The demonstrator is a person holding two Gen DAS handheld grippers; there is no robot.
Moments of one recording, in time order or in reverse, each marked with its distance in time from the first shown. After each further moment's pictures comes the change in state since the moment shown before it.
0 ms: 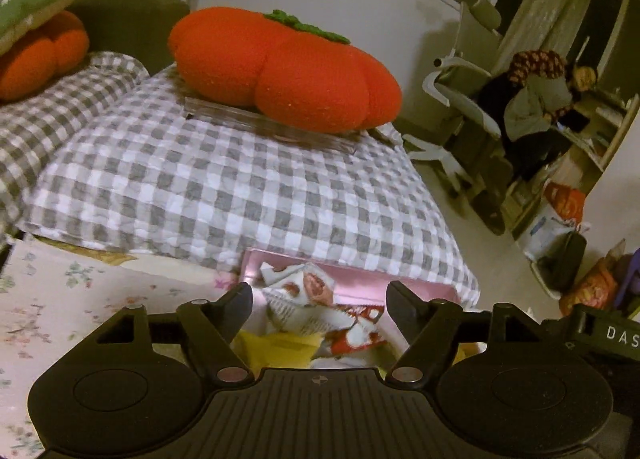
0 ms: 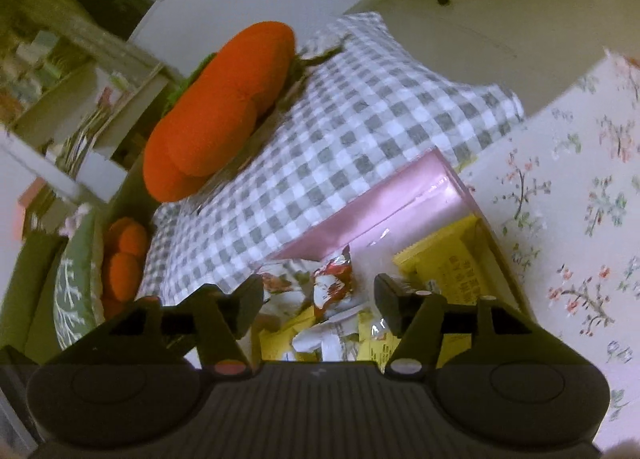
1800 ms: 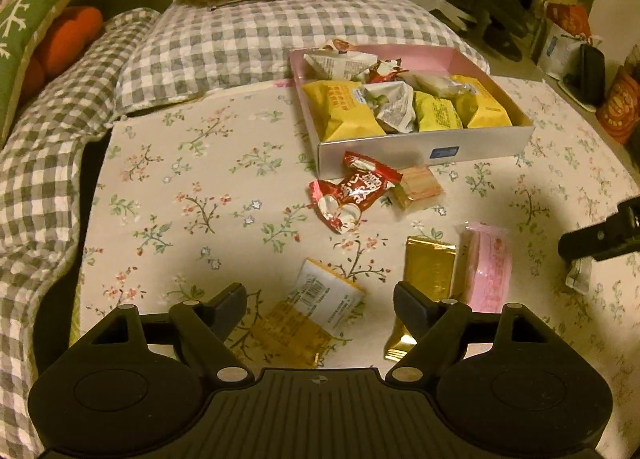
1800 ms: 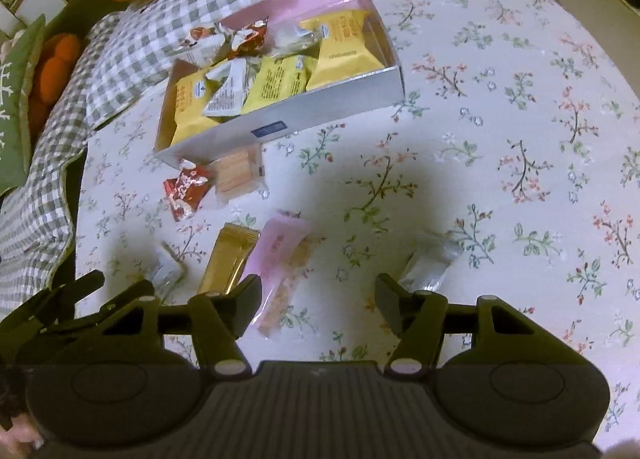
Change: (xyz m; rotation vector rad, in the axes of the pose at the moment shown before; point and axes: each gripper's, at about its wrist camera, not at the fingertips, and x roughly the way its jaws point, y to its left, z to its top) left arm -0.107 0.019 -0.140 0.352 0.314 0.173; right arm -0.075 -0.012 -0.115 -0.155 0.375 -0.341
